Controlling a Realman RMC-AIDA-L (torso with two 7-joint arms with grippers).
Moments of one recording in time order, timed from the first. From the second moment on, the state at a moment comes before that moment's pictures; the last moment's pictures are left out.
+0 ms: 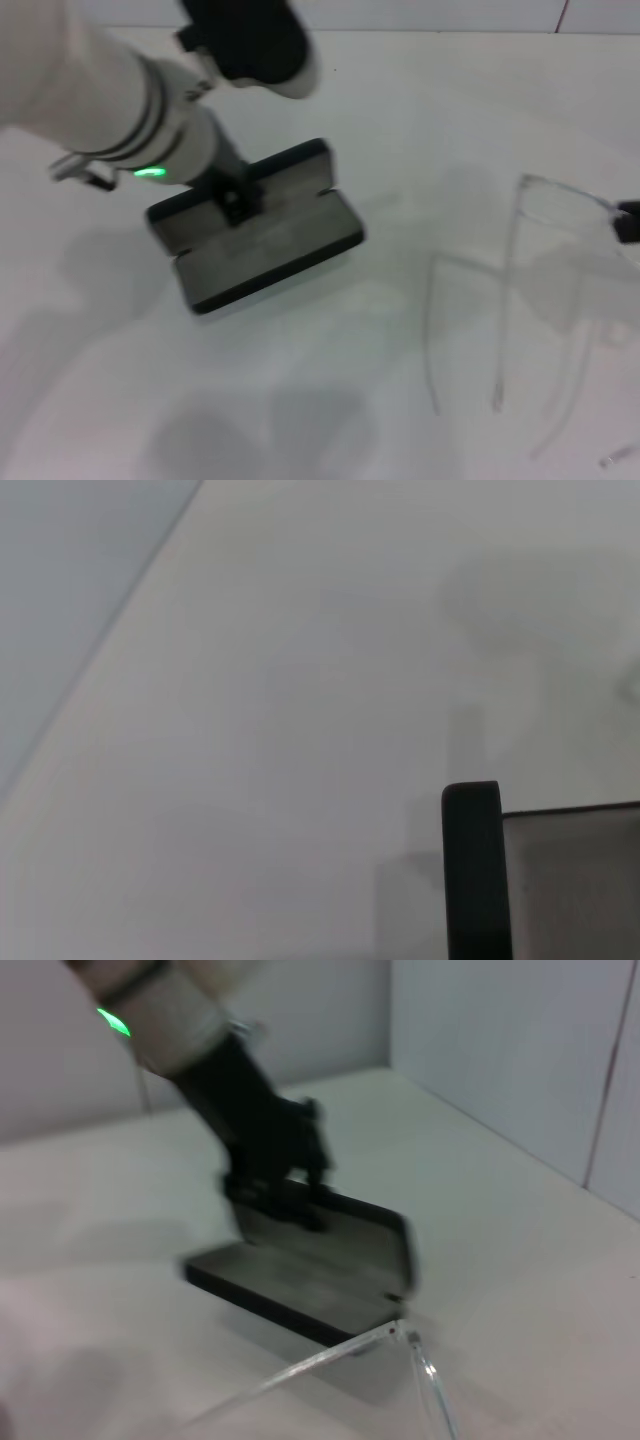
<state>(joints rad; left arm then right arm) -0.53 -2.09 1.74 1.72 2.83 1.53 -2.61 0.21 2.02 -1.00 -1.71 -1.94 -1.76 1.96</state>
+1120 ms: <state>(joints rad) -0.74 -2.10 2.11 1.46 2.83 1.16 -2.57 0.16 2.01 -0.60 -1.41 -1.79 -2.15 1.72</state>
